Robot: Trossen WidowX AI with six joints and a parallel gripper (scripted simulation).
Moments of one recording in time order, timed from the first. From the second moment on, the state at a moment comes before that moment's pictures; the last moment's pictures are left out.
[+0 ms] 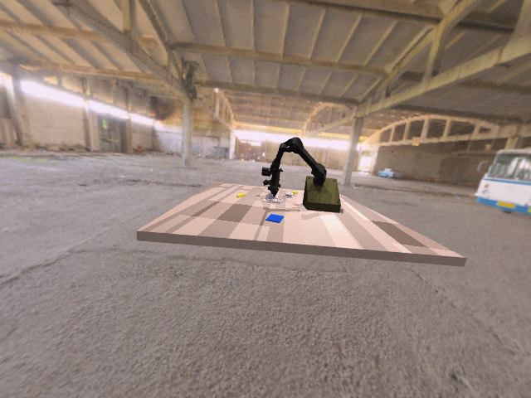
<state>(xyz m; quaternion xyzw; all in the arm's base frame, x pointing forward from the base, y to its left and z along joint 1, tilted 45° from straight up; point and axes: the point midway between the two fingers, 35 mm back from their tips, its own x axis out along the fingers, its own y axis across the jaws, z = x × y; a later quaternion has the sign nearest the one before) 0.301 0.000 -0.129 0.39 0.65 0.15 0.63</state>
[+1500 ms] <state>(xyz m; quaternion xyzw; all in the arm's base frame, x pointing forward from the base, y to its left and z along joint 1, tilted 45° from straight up) 0.302 0.001 -0.132 0.39 0.65 0.15 0.63</state>
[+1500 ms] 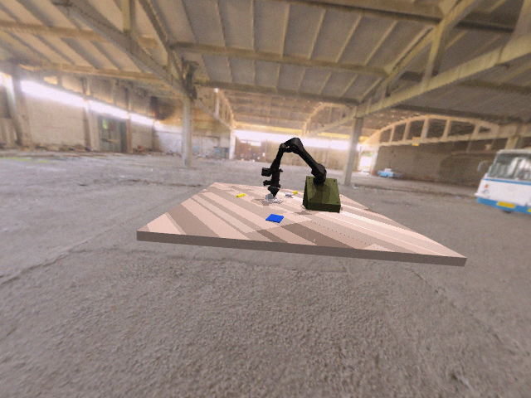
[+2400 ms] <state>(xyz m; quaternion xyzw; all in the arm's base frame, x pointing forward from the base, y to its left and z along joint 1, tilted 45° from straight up) 0.296 -0.046 -0.088 0.40 0.65 0.14 0.63</state>
